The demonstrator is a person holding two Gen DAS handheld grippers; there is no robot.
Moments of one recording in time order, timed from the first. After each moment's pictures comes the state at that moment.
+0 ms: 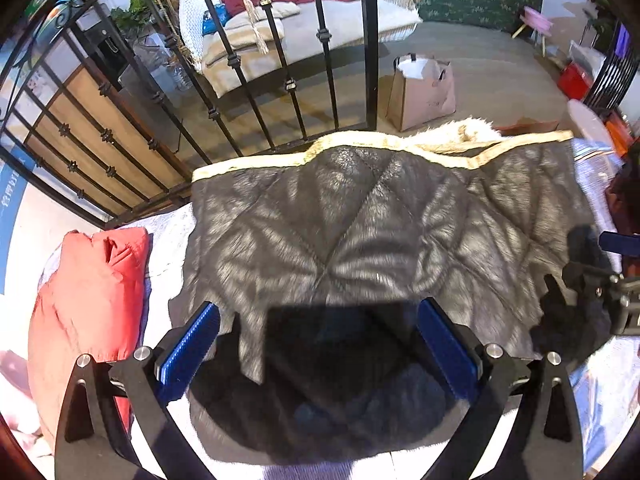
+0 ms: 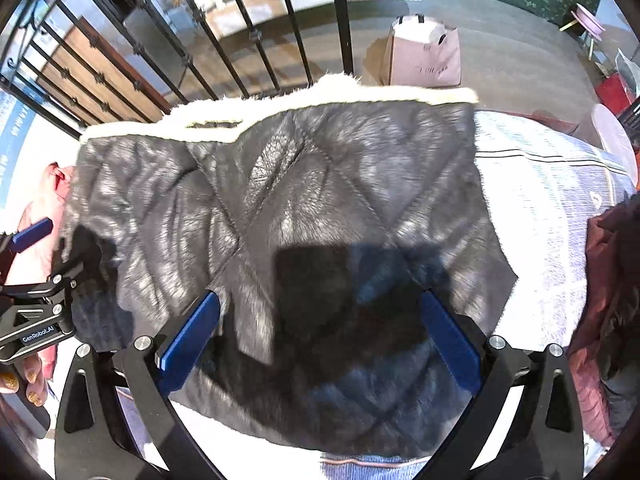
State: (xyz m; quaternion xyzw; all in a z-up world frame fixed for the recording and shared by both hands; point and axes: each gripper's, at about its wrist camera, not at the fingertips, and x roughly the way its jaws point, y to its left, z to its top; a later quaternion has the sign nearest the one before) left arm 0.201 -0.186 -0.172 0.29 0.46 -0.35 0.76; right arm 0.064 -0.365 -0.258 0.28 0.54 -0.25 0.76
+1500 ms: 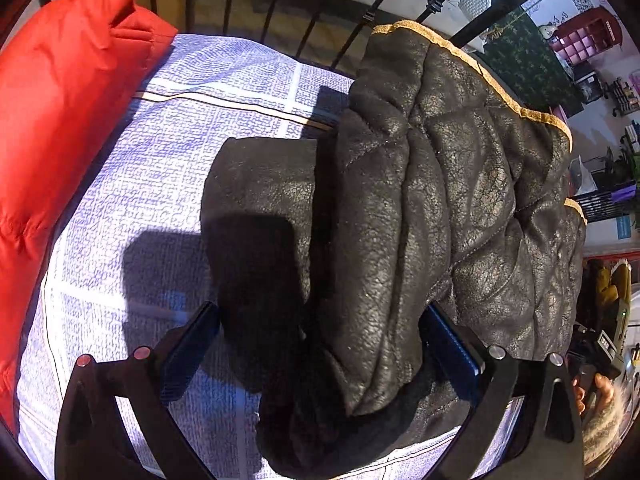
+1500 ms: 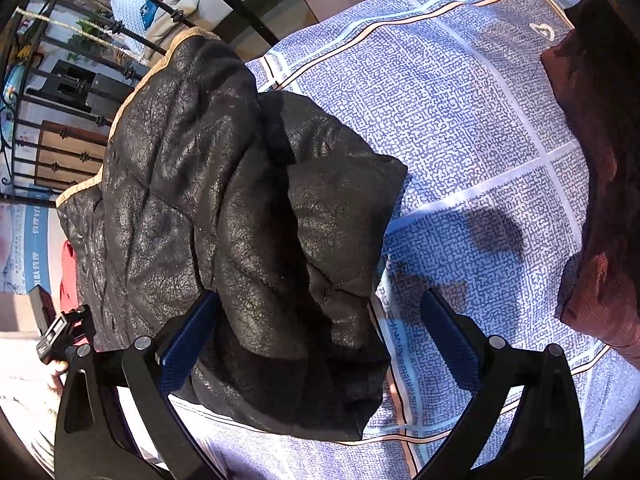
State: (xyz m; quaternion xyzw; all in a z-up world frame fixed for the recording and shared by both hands) left arm 0.318 -0.082 -0.282 0.06 0.65 -0.34 0.68; right arm -0.057 -0.445 -0.319 0.47 0.49 -0.26 0.69
